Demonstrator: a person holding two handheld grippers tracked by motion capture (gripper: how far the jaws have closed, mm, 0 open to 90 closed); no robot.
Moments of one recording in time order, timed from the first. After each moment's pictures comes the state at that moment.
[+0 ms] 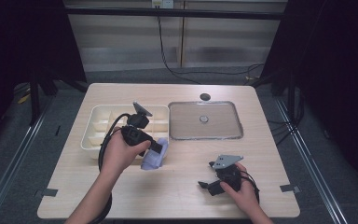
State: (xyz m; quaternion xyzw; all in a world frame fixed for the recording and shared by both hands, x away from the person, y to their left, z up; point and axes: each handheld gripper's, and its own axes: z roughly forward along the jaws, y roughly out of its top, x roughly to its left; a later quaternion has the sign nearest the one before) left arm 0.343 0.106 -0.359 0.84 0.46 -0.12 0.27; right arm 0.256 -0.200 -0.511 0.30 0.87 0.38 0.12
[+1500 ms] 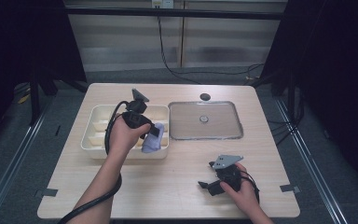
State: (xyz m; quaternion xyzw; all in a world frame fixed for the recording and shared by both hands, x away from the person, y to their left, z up) left arm 0.396 0.108 -0.368 0.80 0.53 -0.09 0.27; right arm 0.256 -0.200 -0.511 0.31 0.87 0.38 0.12
